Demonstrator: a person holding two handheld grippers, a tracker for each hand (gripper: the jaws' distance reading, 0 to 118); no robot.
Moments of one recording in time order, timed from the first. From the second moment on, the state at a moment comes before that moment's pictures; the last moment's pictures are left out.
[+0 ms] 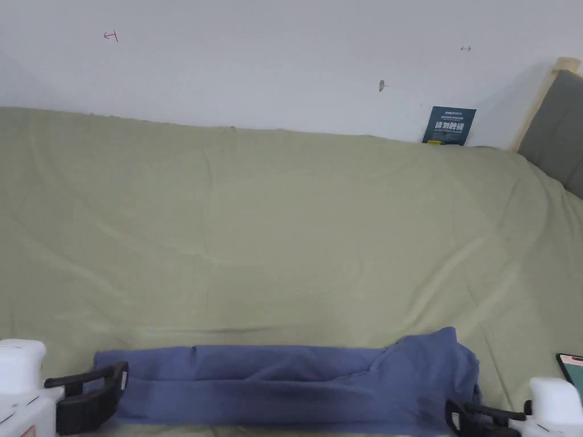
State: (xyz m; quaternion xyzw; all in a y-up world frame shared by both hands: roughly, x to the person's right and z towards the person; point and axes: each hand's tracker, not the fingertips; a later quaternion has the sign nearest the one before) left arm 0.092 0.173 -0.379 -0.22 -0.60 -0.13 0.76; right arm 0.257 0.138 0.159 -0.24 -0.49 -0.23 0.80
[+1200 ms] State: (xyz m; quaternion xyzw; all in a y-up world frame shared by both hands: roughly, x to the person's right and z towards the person) left arm 0.179 -0.028 -0.565 -0.61 -0.68 0.20 0.36; right arm 0.199 0.178 0.030 -0.17 -0.51 -0.18 0.82
